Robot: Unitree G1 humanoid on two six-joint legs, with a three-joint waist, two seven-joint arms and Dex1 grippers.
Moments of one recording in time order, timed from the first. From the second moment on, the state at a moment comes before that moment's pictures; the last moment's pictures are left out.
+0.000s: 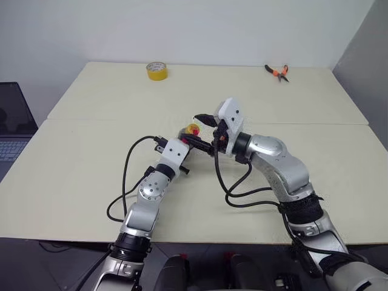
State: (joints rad) left arm -0.31 0.21 -0.12 0.00 0.18 0.15 -0.21; right arm -0.66 -0.18 0.21 -0.20 0.30 0.59 0.54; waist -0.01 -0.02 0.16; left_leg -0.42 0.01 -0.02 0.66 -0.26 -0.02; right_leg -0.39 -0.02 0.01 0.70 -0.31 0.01
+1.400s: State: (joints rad) left arm -0.32 0.17 -0.13 0.00 0.19 0.18 -0.18; right arm -0.58 -0.03 0.20 -0.31 0.30 0.80 0.26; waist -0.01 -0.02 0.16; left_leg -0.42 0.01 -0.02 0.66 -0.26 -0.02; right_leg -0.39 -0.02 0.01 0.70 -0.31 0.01
